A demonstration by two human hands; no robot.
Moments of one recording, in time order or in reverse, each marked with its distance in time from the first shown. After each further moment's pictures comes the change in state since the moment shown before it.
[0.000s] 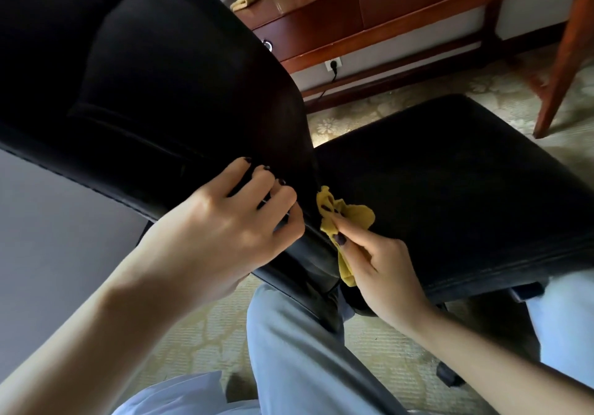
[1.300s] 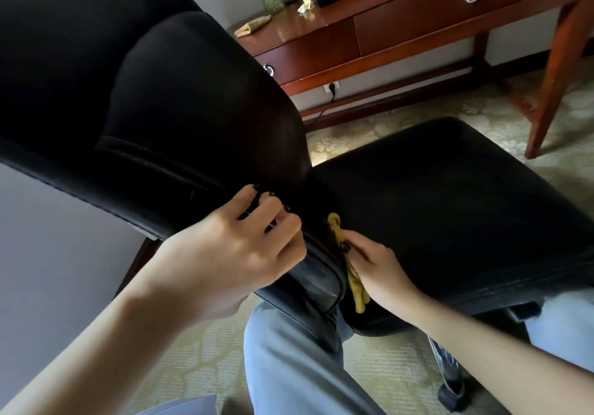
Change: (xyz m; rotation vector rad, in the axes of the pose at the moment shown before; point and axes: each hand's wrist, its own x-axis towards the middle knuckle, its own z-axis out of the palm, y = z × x) left_hand 0.001 -0.001 0.001 -0.029 0.007 0.036; right_hand 0.028 0.033 -0.006 0.115 -0.159 0.298
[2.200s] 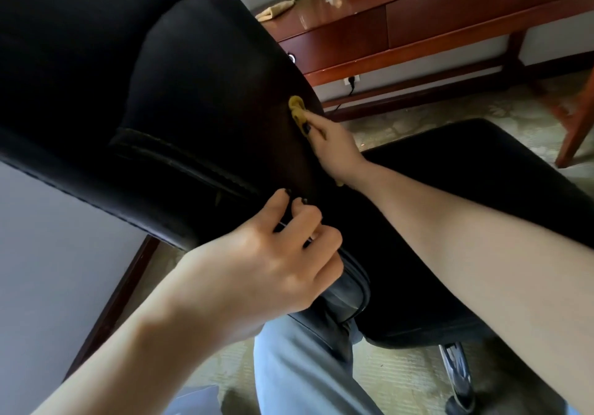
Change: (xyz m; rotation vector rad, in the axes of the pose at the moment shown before) left_hand 0.004 -0.002 0.006 0.013 0.057 0.018; right_hand 0.174 -0.096 0.027 -0.167 0.050 -0.306
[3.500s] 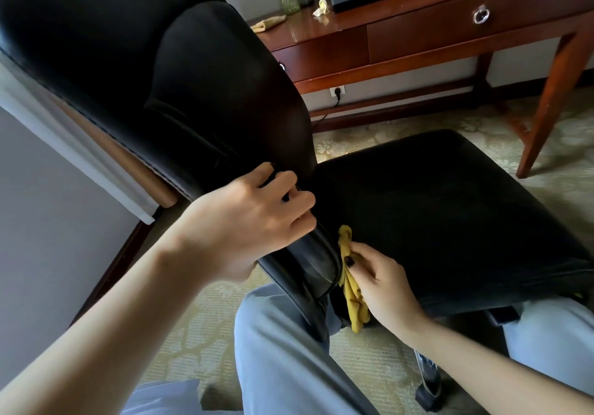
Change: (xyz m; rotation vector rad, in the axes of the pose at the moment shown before) left_hand -0.003 0.004 -0.013 -0.077 -0.083 -0.108; right_hand -0.235 0.031 -0.021 0.060 0.023 0.271
